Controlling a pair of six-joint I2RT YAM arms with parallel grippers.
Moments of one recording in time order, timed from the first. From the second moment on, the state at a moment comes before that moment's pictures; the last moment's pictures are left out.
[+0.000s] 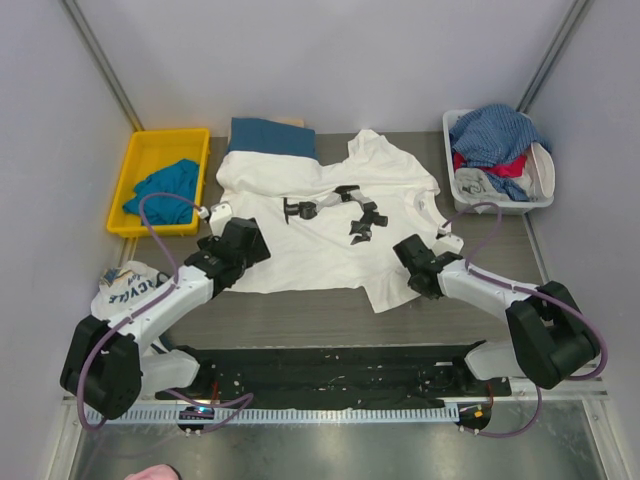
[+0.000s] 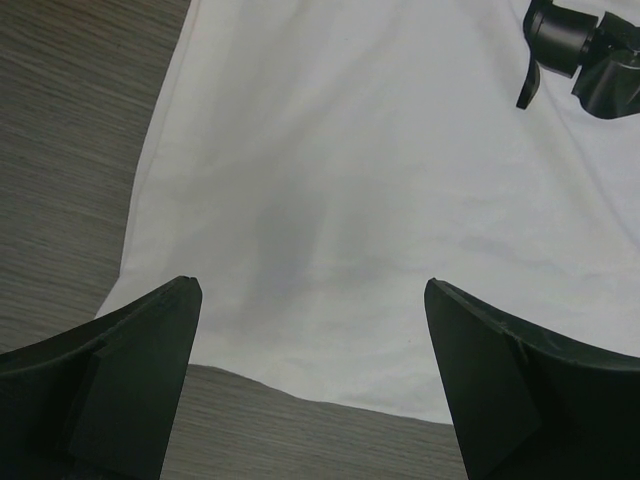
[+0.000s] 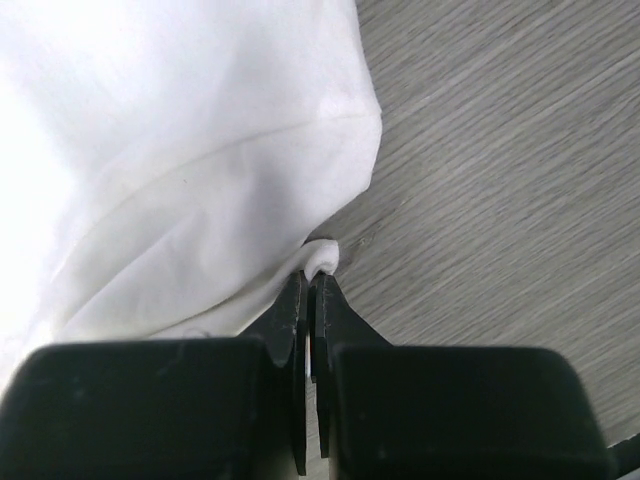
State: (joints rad) left arm -0.49 1.20 0.71 -0.33 -0.50 -0.72; right arm 0.50 1.35 0.62 -0.53 0.56 0.99
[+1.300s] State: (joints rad) left arm -0.34 1.21 0.53 -0.46 -0.58 -1.02; right arm 0.49 1.33 0.60 -0.45 0.52 0.94
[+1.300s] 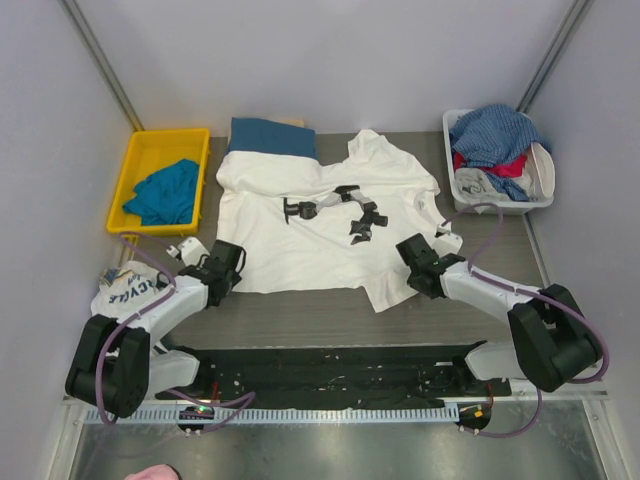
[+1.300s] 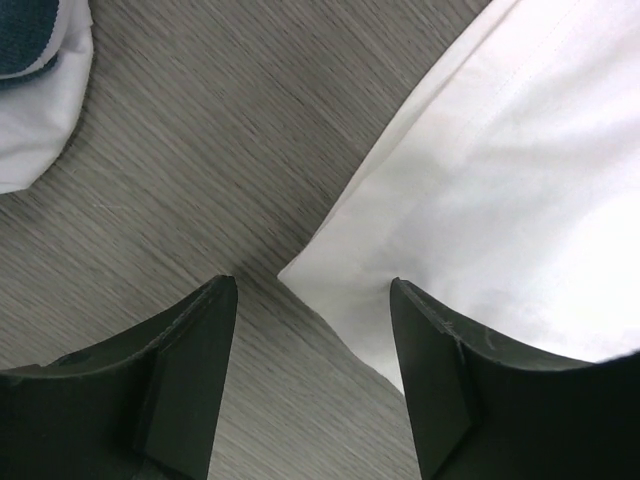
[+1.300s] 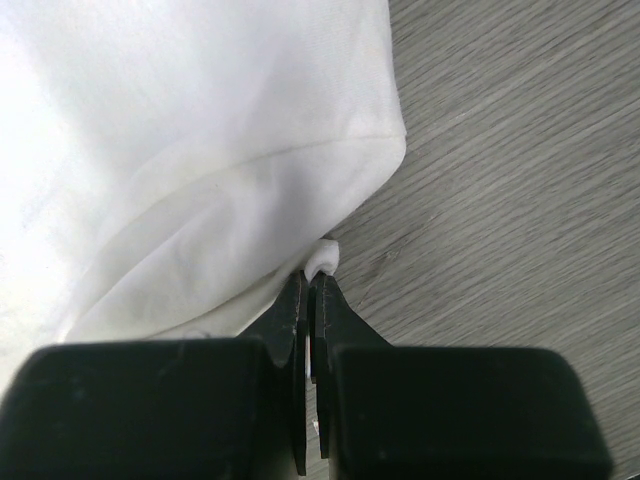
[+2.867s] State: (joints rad) left arm -0.27 0.92 0.62 -0.58 -0.49 -0.96; right arm 0.49 0.96 0.68 -0.81 0.51 0.94
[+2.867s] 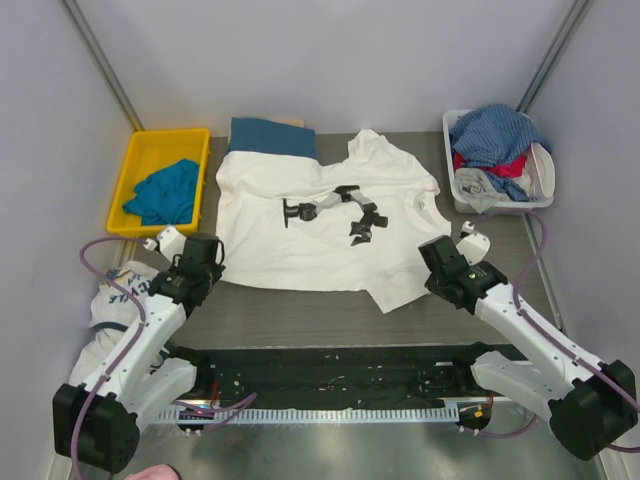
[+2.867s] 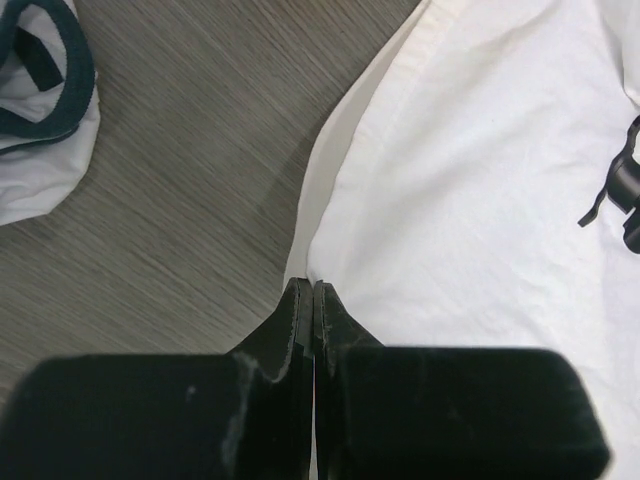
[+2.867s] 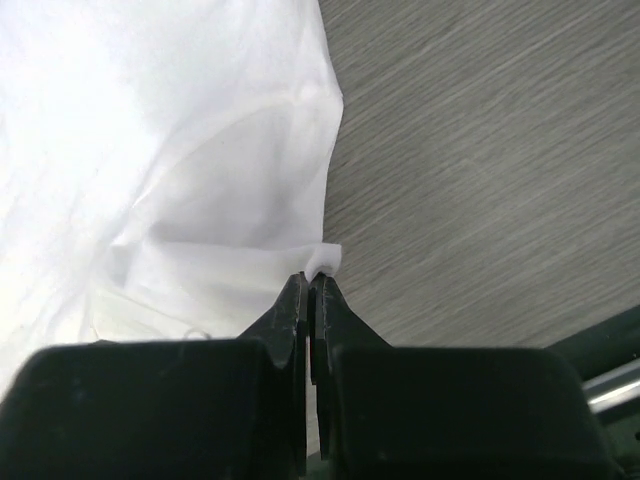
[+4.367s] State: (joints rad) left arm -0.26 1.20 0.87 -0.46 -0.58 -0.86; right arm 0.41 1.27 1.06 -0.65 0.72 0.77
